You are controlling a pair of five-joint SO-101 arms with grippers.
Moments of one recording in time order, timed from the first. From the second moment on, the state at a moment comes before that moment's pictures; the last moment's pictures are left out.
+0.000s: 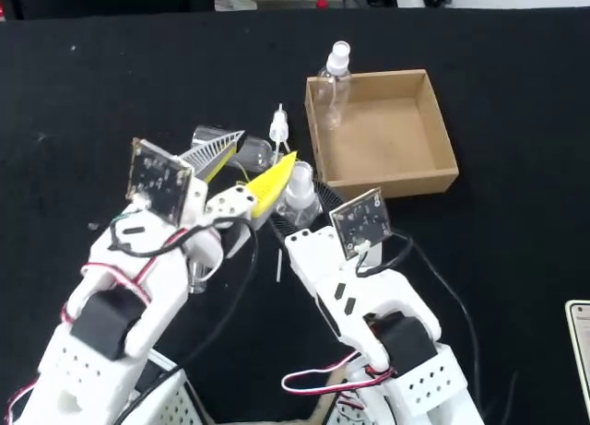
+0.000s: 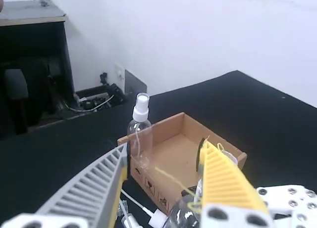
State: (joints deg) left arm 24.2 -72.3 48.3 37.6 0.0; right arm -27.1 -87.6 79.5 34.5 1.1
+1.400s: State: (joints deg) left arm 7.4 -76.6 86.2 24.5 7.8; right arm 3.4 -36.0 49.7 9.9 1.0
